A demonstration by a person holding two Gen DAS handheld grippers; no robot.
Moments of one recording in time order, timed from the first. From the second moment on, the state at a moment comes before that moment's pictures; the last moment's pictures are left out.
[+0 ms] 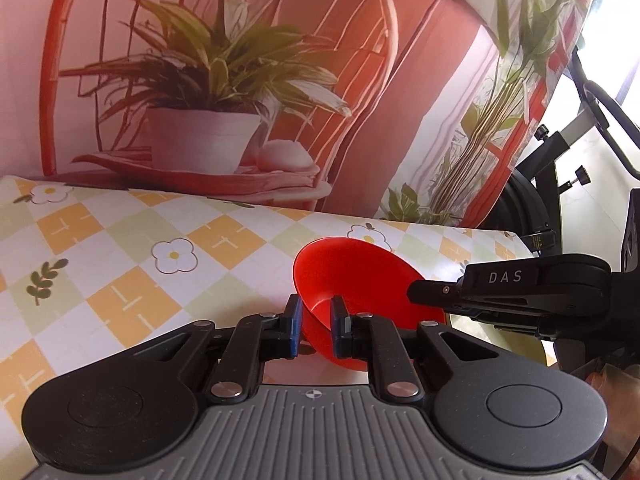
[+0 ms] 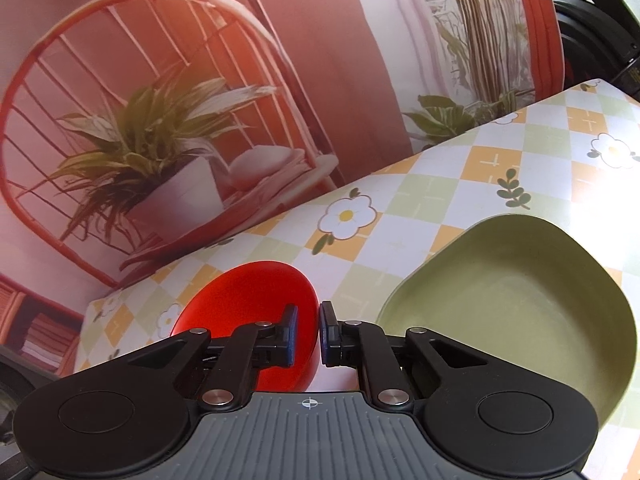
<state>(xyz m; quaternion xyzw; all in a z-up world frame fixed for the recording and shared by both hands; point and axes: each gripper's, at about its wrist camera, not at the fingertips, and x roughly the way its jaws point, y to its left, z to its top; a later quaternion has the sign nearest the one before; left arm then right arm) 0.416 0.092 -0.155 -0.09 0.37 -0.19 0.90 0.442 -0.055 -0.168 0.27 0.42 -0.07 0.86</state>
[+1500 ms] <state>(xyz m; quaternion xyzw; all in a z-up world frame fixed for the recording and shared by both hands) 0.230 -0.010 -0.083 -0.07 0.32 -0.26 0.91 0.201 -0.162 -0.094 0.30 0.29 -0.03 0.91</state>
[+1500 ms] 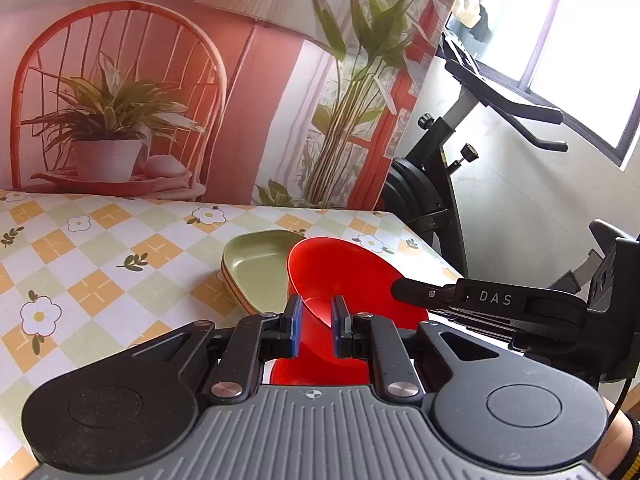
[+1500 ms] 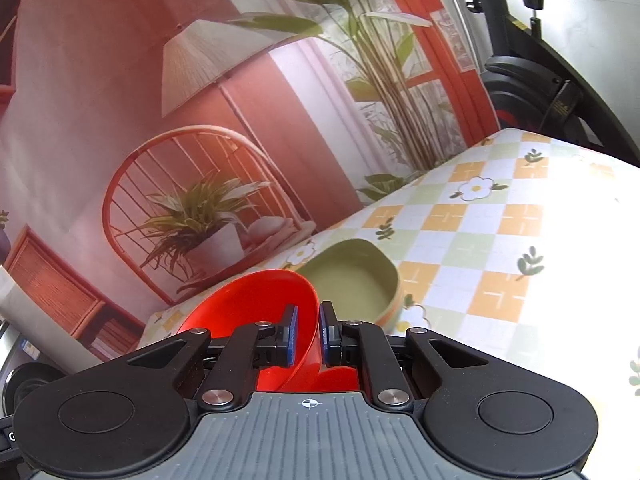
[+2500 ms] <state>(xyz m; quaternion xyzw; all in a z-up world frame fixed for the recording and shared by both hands) 0.211 -0.032 -0.138 -0.04 0.37 -0.21 0.90 0.170 -0.153 -0.149 0.24 0.29 -0.02 0.93</state>
